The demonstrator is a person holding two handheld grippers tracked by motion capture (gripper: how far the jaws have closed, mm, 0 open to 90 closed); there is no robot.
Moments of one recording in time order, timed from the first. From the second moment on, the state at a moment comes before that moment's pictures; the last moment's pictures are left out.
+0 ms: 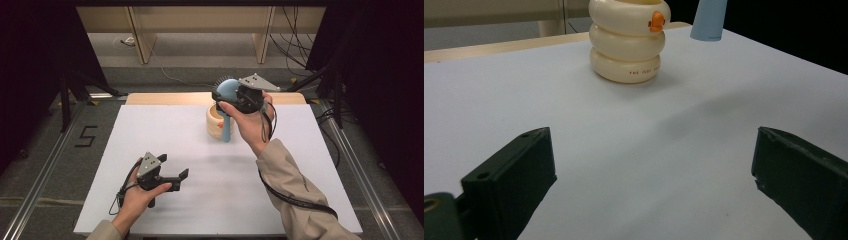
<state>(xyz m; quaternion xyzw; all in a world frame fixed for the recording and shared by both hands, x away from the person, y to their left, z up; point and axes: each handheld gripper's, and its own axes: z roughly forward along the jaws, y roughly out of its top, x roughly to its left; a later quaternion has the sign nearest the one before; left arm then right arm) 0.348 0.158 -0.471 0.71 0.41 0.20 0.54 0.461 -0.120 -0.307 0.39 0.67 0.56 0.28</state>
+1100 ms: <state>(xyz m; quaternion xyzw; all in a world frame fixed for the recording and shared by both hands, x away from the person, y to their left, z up) 0.349 0.157 -0.471 0.71 0.40 0.20 0.54 0.470 -0.120 -0.298 0.39 0.65 0.58 0.30</state>
